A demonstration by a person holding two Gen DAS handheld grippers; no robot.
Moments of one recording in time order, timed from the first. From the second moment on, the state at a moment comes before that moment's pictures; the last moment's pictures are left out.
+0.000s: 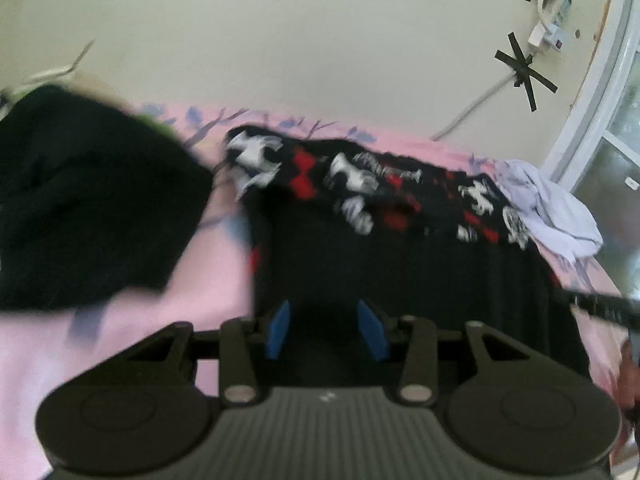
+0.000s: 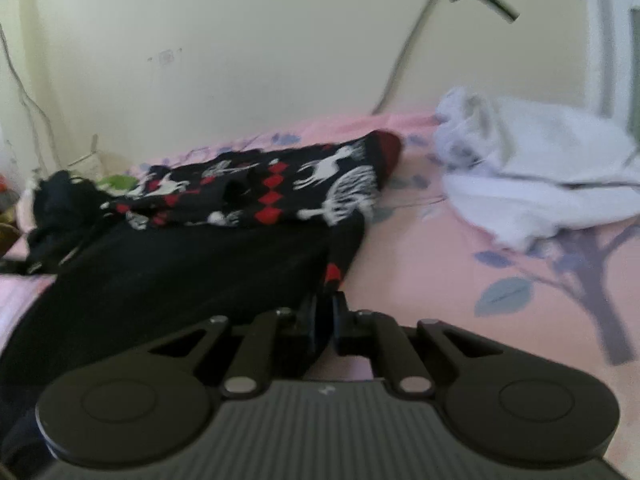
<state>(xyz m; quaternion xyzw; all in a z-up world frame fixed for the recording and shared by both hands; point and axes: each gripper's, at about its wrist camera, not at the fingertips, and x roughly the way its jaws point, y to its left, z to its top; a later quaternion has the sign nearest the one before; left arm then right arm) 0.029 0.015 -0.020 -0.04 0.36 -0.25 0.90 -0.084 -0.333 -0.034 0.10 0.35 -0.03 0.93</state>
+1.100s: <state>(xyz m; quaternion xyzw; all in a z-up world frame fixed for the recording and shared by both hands) -0.113 0.074 -0.017 -0.03 0.39 -0.24 0.89 -0.223 -0.313 0.000 0.15 0.41 0.04 0.90</state>
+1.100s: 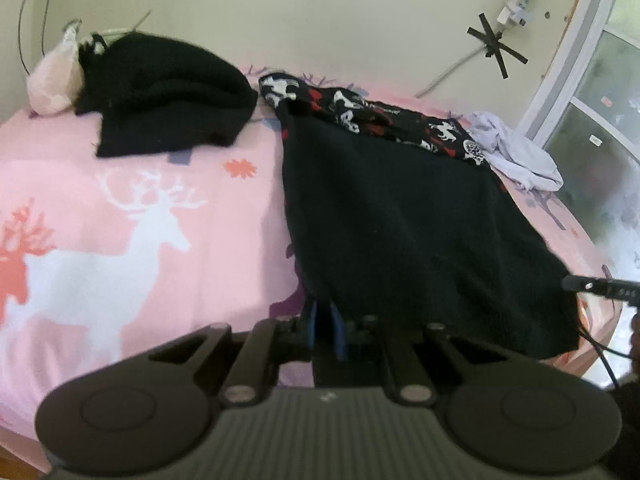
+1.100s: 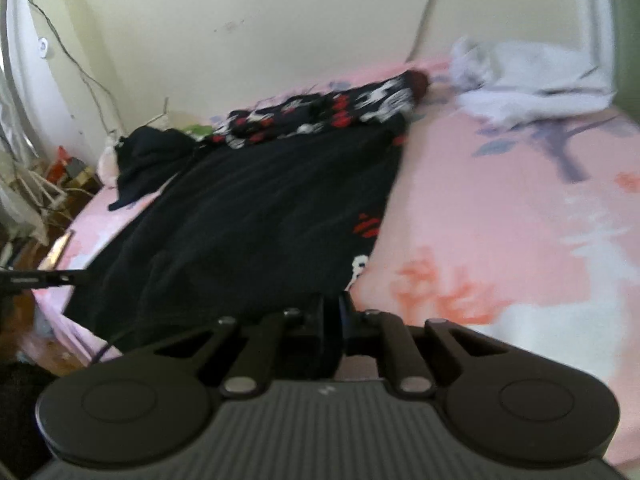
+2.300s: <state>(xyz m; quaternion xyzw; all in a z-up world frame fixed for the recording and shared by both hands) -0.114 0.067 -0.030 0.00 0.43 -0.27 0.86 -0.236 -0.330 -0.015 0.25 0.47 0.12 0.84</state>
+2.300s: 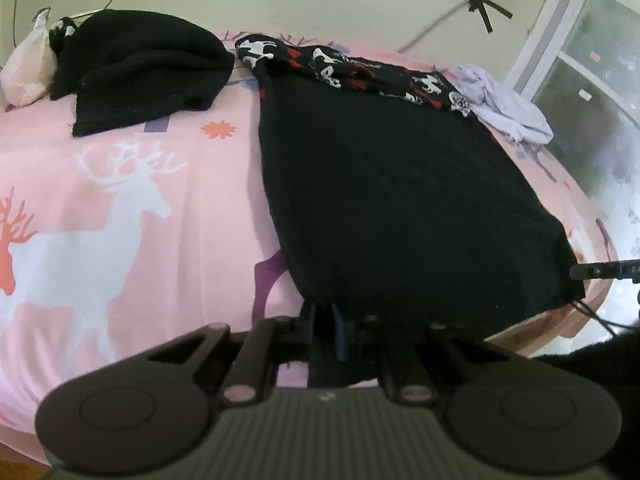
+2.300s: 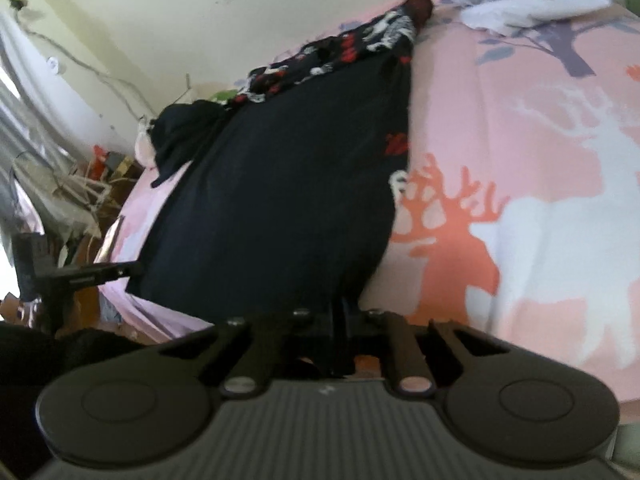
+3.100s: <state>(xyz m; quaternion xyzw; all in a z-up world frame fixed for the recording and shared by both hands) 0.042 0.041 -0.012 -0.10 0.38 -0.21 0.90 -0.102 -0.381 -0.027 0.24 0.35 0.00 0.90</state>
